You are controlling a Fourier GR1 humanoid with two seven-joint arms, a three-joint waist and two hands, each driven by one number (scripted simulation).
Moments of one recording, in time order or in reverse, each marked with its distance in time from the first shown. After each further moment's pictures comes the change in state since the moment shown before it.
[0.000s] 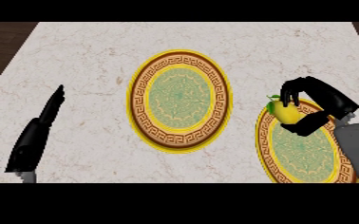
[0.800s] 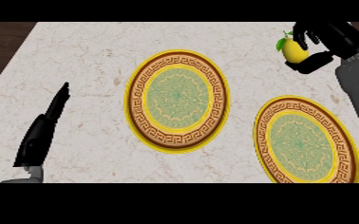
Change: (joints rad) left arm -0.033 -0.023 -0.009 0.025 -0.020 0.017 0.018; right arm -0.482 -0.044 -0.022 0.492 0.253 -0.346 -0.318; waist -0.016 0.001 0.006
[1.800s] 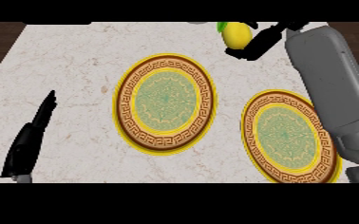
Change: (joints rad) left arm 0.049 0.005 0.067 0.019 0.004 -0.001 -0.014; right arm -0.194 0.236 -0.022 -0.197 -0.191 0.287 -0.055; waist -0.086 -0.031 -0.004
